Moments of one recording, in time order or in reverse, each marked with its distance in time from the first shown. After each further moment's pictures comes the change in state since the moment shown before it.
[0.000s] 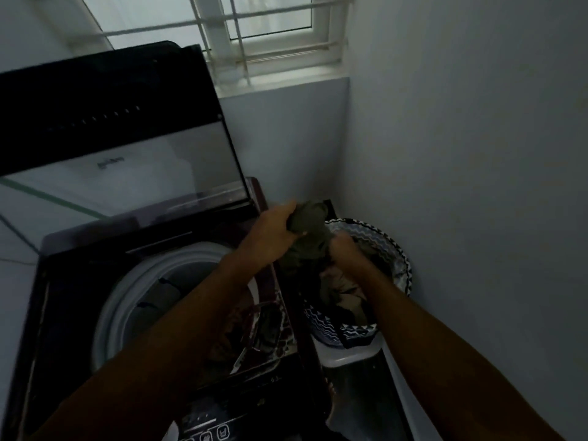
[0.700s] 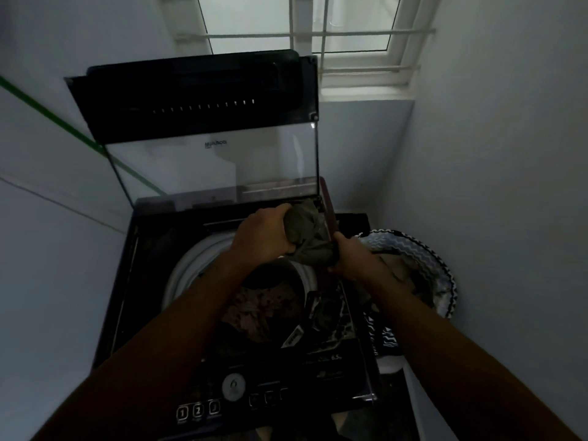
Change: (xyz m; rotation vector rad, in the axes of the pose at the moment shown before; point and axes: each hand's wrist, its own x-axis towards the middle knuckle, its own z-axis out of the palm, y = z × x) left_hand -0.105 -0.073 -0.105 0.229 0.123 -0.132; right_hand -0.019 -0.036 0.104 -0.889 -0.054 -0.310
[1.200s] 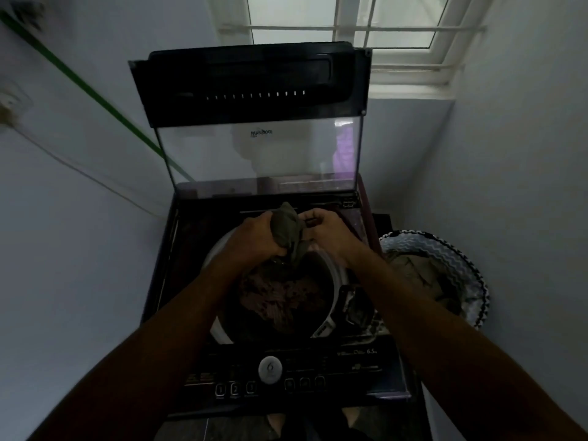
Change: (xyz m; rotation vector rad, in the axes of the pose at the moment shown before) left_hand -0.044 -0.067 -0.029 -0.209 -0.055 -0.125; right_hand 0.001 -0.138 0.012 1.044 -0.166 -0.092
